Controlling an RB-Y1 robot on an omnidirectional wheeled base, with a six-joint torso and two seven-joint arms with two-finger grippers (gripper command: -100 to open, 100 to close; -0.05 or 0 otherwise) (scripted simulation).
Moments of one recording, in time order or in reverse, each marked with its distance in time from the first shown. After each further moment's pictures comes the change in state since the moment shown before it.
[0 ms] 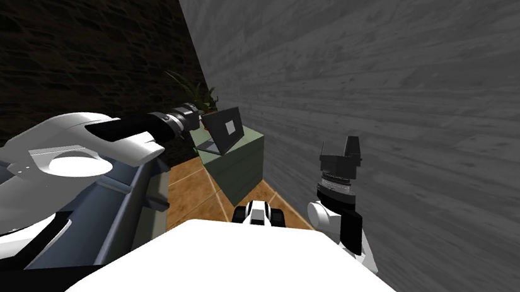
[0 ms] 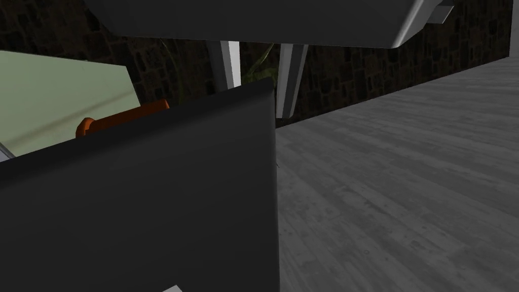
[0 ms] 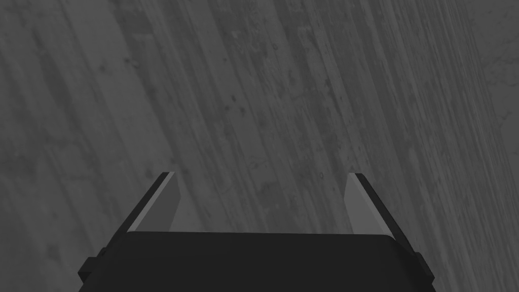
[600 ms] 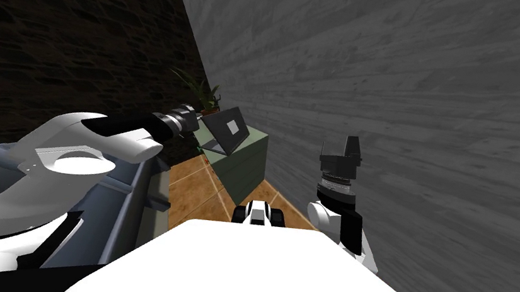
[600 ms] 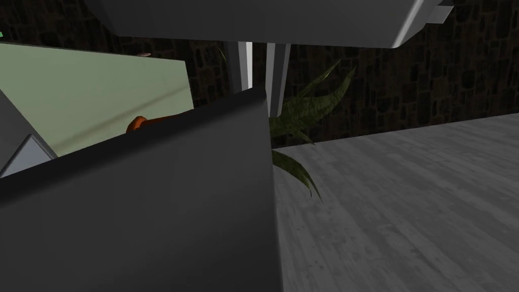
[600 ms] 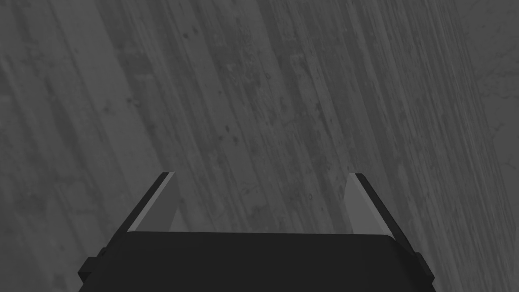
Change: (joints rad) left arm -0.006 -0.059 0.036 0.057 0.087 0.004 0.066; right arm 0.000 0.000 0.000 0.000 0.000 0.000 0.000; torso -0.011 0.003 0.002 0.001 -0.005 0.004
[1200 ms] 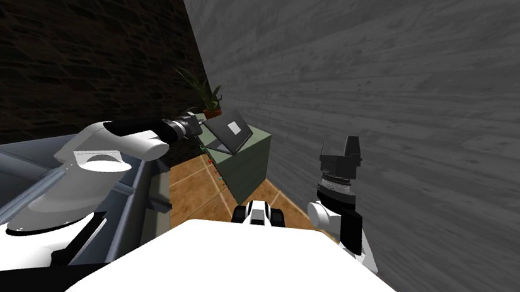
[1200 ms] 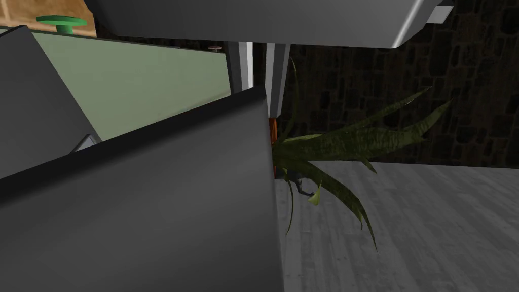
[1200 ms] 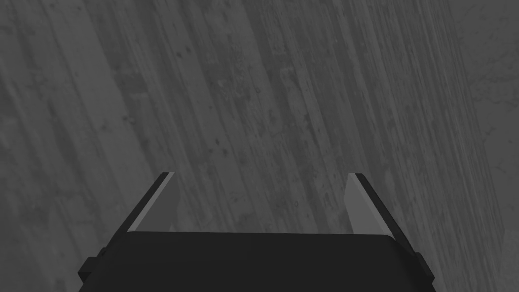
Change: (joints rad) left arm -0.020 -0.116 -0.020 0.123 0.063 -0.035 0.053; right arm 0.000 0.000 0.000 0.000 0.000 0.000 0.000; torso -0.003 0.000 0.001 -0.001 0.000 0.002
